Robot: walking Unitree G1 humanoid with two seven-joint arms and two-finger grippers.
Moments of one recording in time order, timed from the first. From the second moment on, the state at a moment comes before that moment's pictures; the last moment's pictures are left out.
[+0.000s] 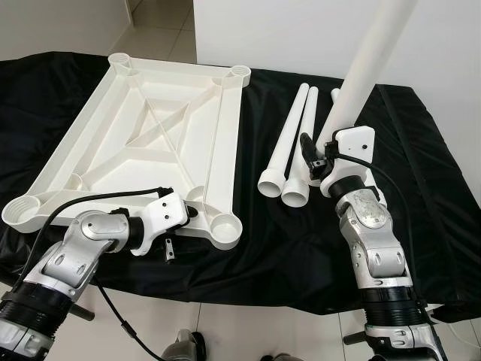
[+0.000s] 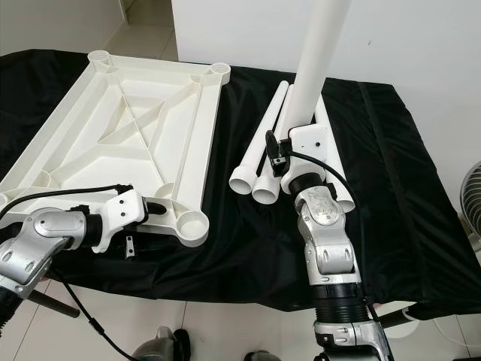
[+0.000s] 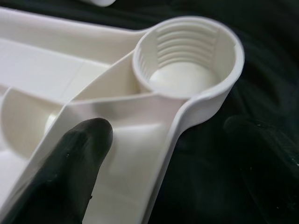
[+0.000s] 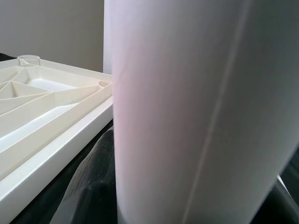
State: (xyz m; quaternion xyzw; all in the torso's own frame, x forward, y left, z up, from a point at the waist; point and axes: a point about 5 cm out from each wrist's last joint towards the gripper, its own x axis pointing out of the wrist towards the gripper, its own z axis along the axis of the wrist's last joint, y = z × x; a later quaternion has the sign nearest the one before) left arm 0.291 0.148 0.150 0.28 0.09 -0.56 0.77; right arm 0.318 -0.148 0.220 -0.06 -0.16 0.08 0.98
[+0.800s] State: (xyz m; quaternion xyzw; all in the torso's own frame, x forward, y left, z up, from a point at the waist) left arm 0.299 0.052 0.164 0.22 -0.01 -0.63 0.74; right arm 0.313 -0.154 0.225 -0.07 -0.18 0.07 0.98
